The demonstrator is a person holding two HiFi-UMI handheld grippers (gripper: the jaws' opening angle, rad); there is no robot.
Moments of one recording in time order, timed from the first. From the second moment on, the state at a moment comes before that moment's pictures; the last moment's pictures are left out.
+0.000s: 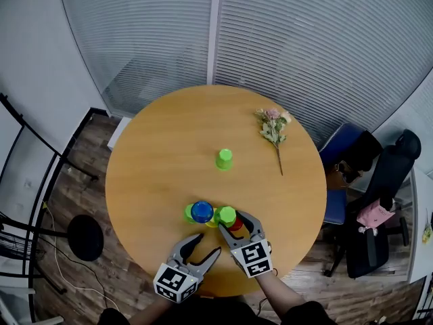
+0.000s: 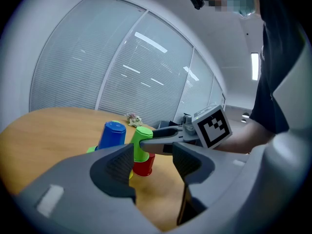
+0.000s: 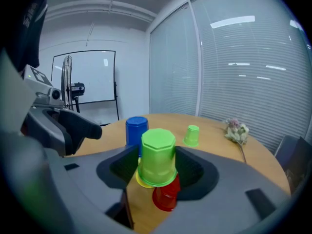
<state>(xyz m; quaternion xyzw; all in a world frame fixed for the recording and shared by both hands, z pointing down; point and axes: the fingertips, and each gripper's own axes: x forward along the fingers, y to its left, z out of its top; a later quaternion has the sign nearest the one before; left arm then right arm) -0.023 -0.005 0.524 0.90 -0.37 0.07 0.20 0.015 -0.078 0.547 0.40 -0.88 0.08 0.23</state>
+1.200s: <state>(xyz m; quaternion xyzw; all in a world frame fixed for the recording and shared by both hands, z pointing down) -0.021 -0.239 0.502 0.93 -0.31 0.13 0.11 0.055 -0.193 0.490 0.44 -0.88 0.11 0.14</state>
